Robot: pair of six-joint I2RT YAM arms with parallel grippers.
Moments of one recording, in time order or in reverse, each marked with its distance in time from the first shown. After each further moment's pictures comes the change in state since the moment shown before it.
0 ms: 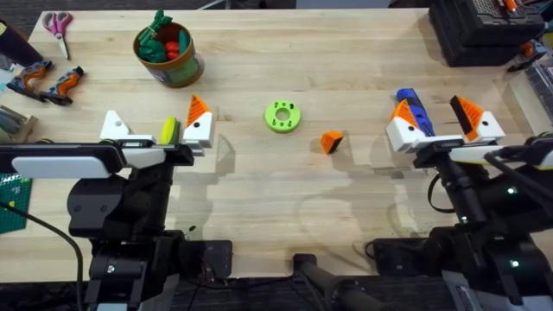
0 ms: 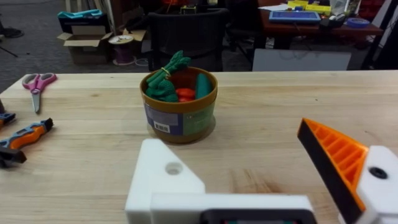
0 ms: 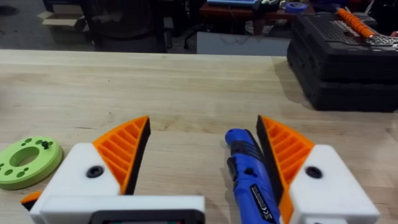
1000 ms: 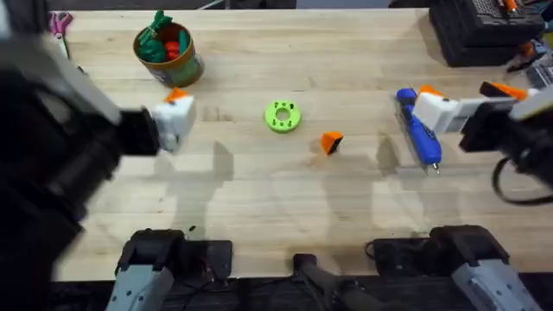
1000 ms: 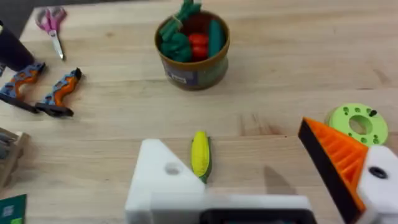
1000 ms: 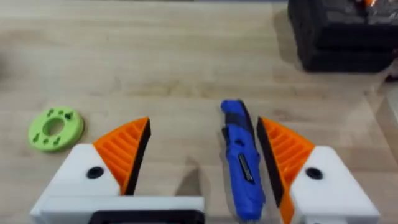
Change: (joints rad) left arm 0.000 0.482 0.705 -0.703 -0.052 0.060; right arm 0.000 0.481 0.646 -0.565 0.016 0.000
